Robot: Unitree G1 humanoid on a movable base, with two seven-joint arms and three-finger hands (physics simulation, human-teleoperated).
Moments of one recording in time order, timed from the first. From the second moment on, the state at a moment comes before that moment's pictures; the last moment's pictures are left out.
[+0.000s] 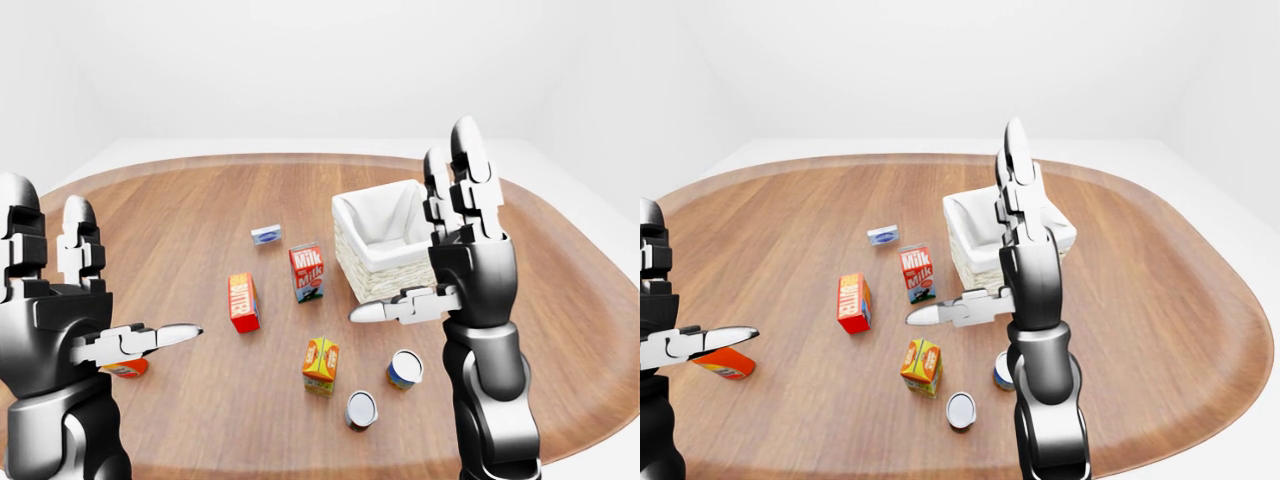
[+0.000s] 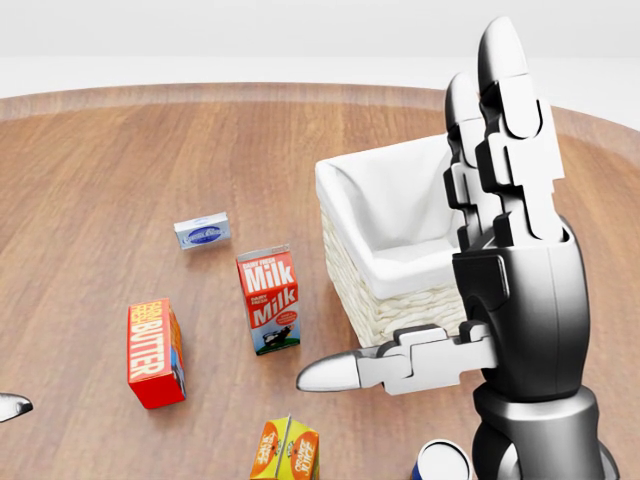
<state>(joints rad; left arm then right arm) 0.09 0.08 0.51 -0.73 -0.36 0.09 -0.18 -0.09 0.03 0.13 -0.71 -0.14 0.09 0.04</state>
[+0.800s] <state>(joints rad) 0.09 0.08 0.51 -0.73 -0.36 0.09 -0.18 -0.12 0.06 0.28 -0.65 -0.70 0.09 0.25</state>
